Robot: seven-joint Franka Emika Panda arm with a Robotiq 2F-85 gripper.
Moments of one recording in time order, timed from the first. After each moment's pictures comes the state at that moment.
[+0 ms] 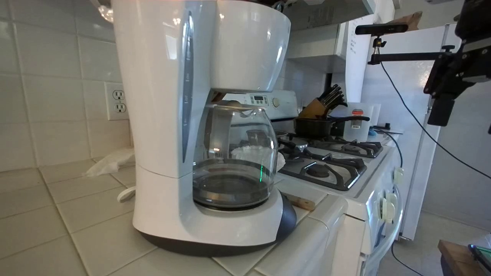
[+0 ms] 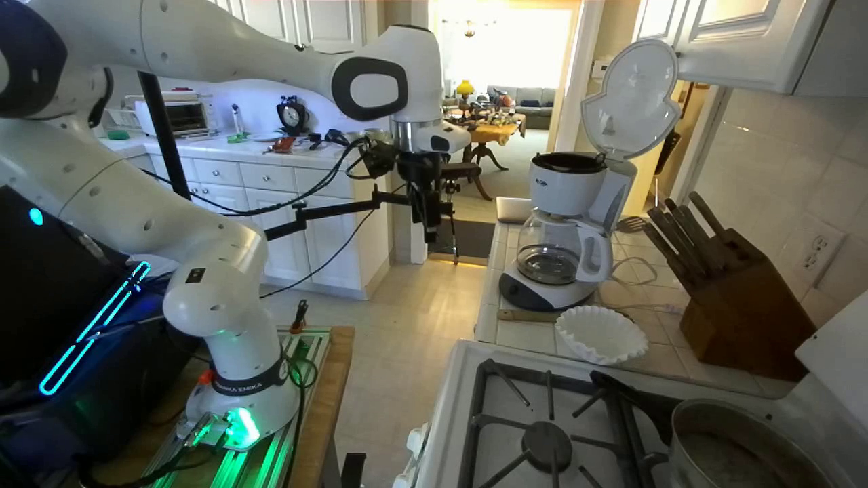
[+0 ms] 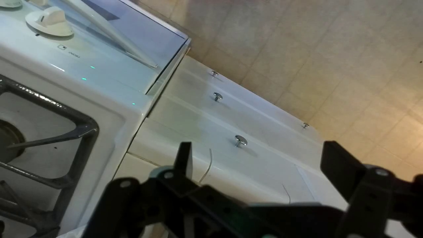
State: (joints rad) arm 0.20 -0.74 0.16 -2.55 0.10 1.90 0.03
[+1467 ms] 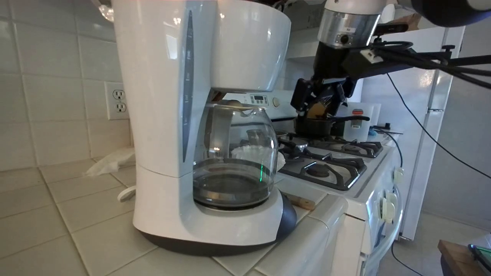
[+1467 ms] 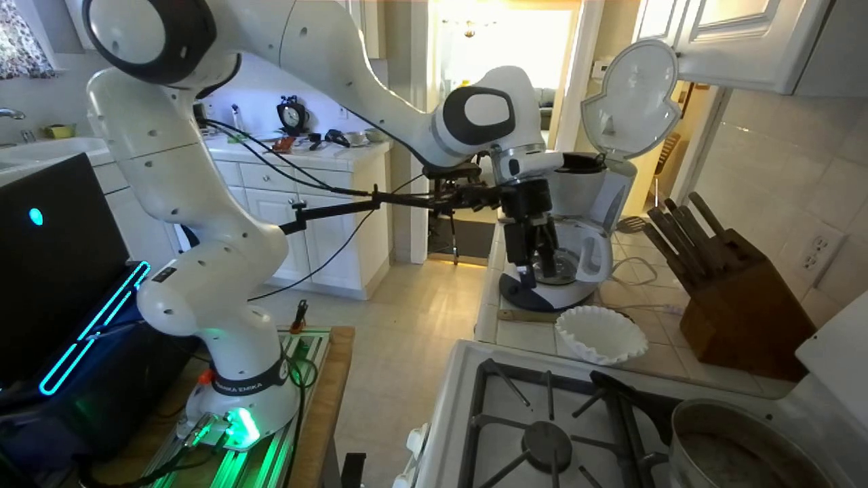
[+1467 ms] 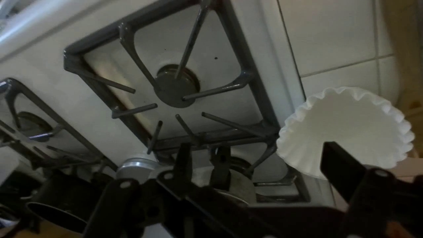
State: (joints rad) arm -0.26 -0.25 0.40 -2.26 -0.49 2.13 1.05
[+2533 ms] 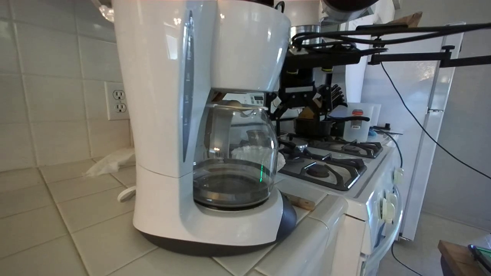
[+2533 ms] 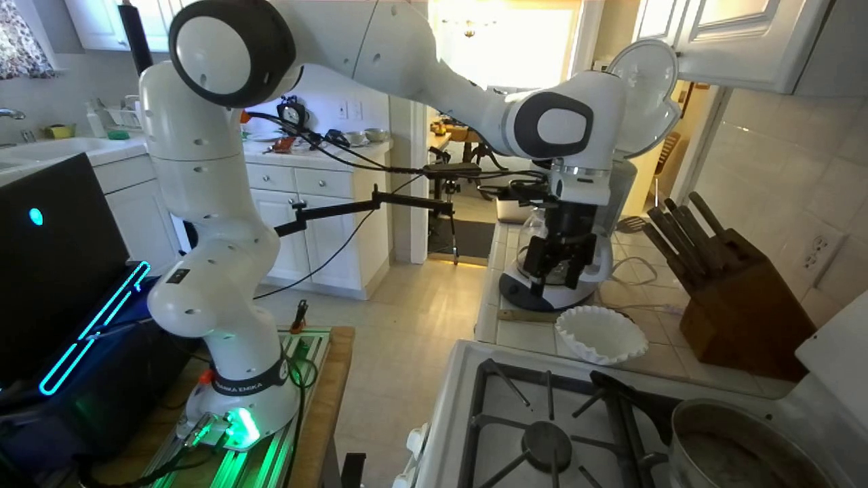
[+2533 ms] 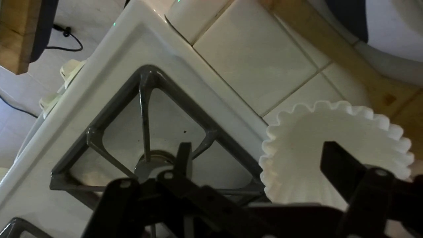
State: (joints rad) arm -0.04 0.05 0.14 -1.92 -0.21 1.90 1.21
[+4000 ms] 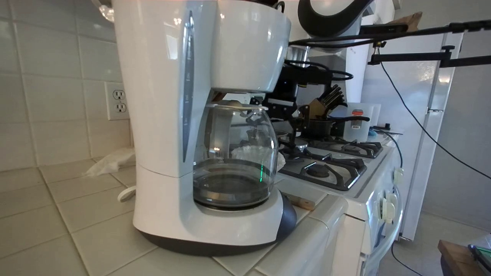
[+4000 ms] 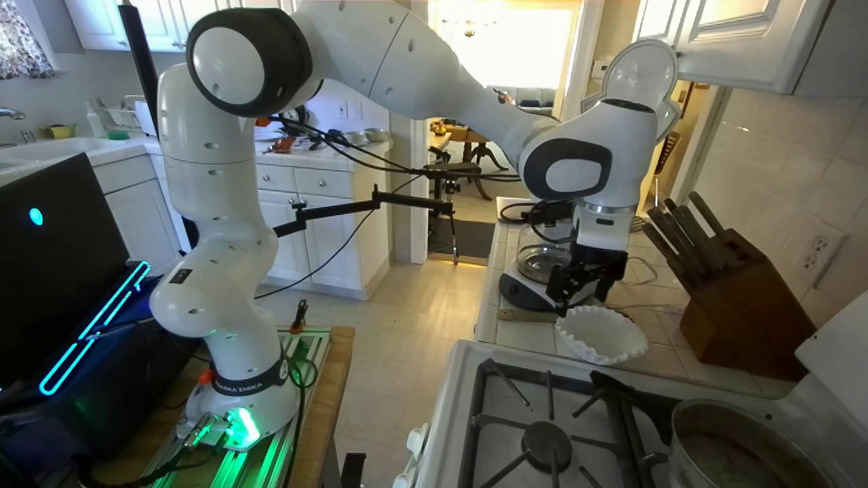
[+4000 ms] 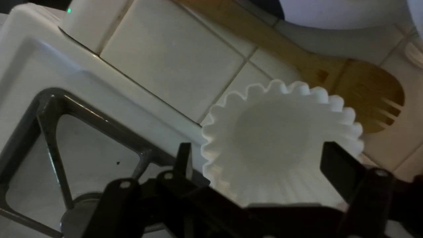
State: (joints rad) arm -0.01 0.13 0.01 -1.93 0.03 2.14 1.16
